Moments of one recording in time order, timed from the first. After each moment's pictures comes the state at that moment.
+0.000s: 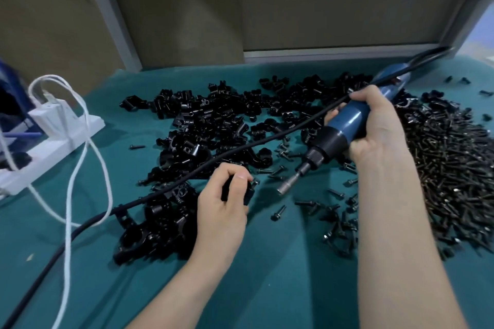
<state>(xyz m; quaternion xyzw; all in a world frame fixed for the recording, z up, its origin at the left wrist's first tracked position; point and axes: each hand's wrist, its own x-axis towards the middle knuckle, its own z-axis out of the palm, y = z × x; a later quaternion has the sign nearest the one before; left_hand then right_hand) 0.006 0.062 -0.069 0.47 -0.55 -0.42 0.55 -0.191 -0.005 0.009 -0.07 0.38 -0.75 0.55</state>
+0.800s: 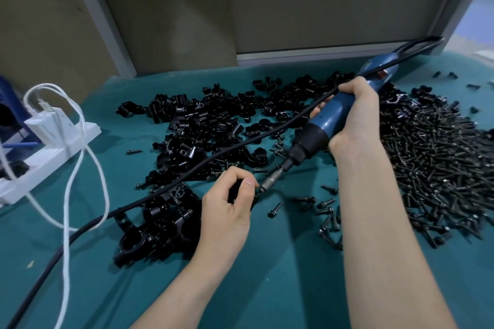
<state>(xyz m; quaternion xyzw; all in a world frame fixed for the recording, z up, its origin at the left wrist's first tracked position) 0.007 0.062 -0.075 0.45 -0.61 -0.40 0.51 -0.184 -0.013 0.003 -0.12 0.40 -0.75 0.50</state>
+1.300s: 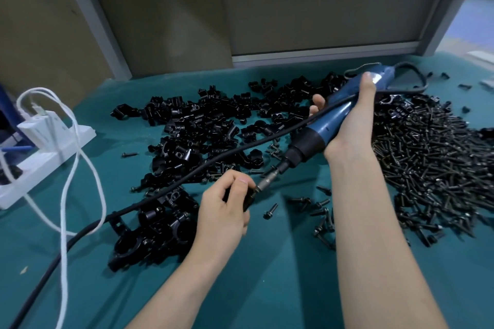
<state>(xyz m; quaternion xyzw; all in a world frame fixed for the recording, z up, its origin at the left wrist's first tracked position) 0.004 0.060 -0.070 0.46 -0.56 -0.48 0.49 -0.185 -0.009 -0.004 -0.12 0.40 -0.77 0.49</state>
